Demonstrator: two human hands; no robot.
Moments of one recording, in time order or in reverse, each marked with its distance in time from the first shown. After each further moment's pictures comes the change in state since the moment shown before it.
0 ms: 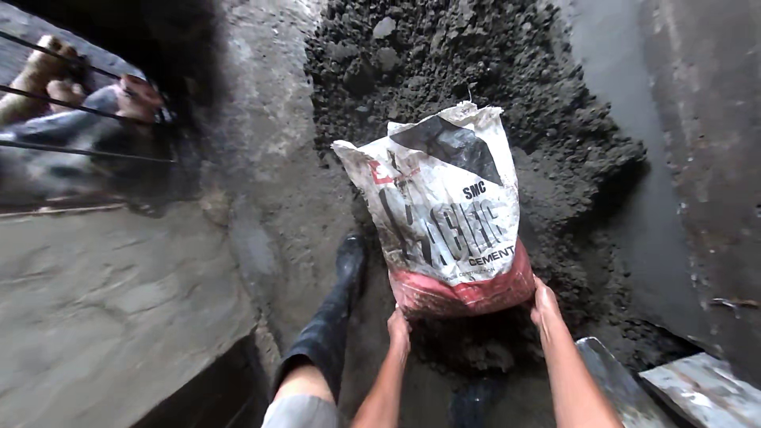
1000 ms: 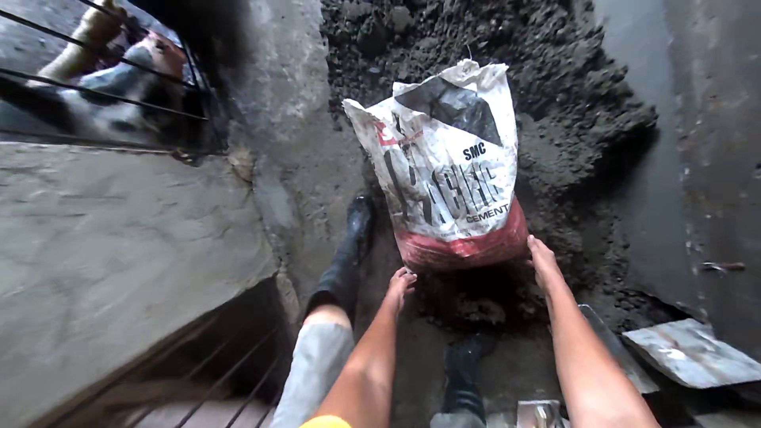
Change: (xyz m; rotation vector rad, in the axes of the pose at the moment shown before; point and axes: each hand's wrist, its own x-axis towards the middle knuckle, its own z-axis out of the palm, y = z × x) left_hand -0.025 0.001 -0.031 0.006 -0.278 -0.142; right_hand 0.007 0.002 -0.041 -0.378 -0.249 -0.226
